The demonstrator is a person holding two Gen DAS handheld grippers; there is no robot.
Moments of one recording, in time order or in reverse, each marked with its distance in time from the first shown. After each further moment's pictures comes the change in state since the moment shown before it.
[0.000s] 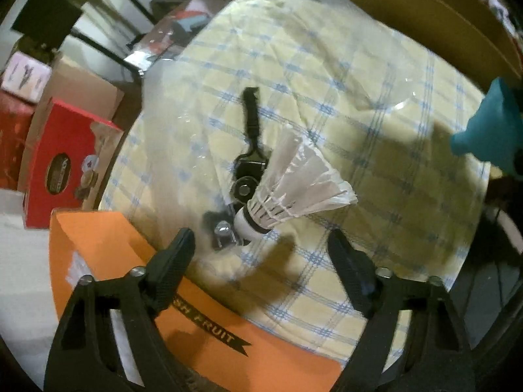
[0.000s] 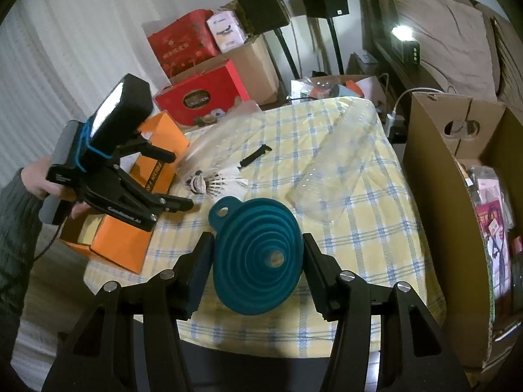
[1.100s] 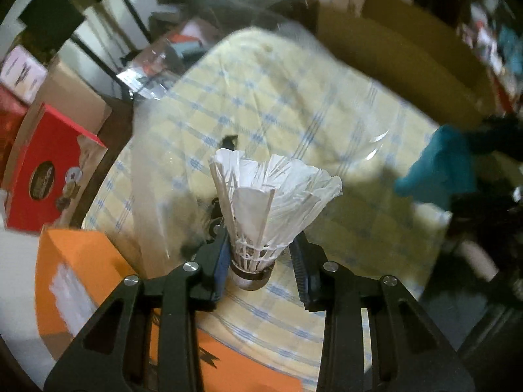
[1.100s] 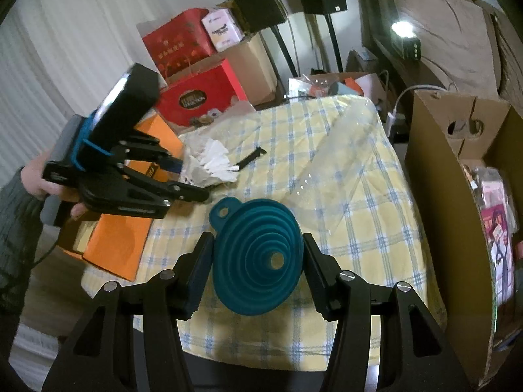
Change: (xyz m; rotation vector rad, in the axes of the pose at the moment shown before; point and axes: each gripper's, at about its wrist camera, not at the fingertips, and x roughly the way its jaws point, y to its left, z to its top) left arm -0.038 0.007 0.008 -0.116 -0.156 -0.140; right arm 0.008 -0.003 0.009 0.002 -0.007 0.000
